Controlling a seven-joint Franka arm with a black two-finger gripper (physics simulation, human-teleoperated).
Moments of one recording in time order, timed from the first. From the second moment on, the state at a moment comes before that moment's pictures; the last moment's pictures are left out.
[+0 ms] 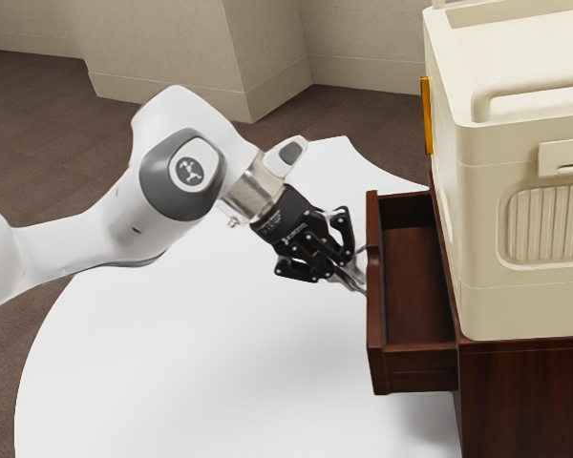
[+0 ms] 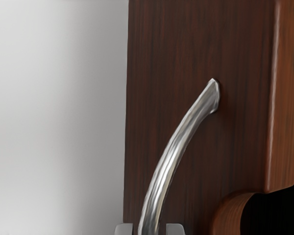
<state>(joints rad) -0.18 0.06 0.17 -1.80 -0.67 2.07 -0.32</state>
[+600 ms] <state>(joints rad) -0.18 0.01 0.21 -1.86 -0.65 2.07 -0.32</state>
